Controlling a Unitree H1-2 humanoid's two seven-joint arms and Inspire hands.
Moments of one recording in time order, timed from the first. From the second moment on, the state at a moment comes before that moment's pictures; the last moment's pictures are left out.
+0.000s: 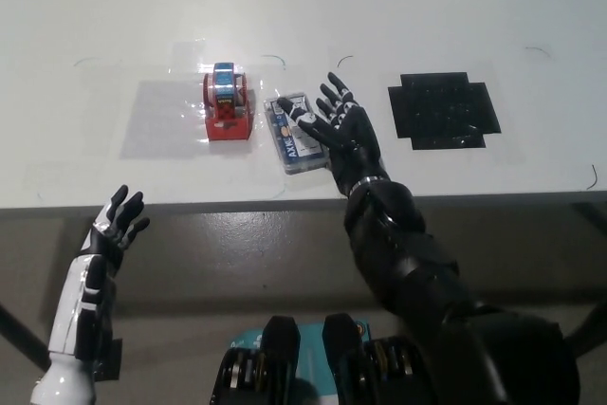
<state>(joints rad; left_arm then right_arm) 0.01 0.15 0.06 -0.17 -0.03 -0.30 -0.08 -1.06 0.19 -0.30 1.40 0.31 -0.38 -0.01</state>
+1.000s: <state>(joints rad) -0.01 0.16 0.07 -0.17 -0.03 -0.29 -0.08 -1.11 0.27 -0.56 1.41 0.49 -0.36 -0.05</state>
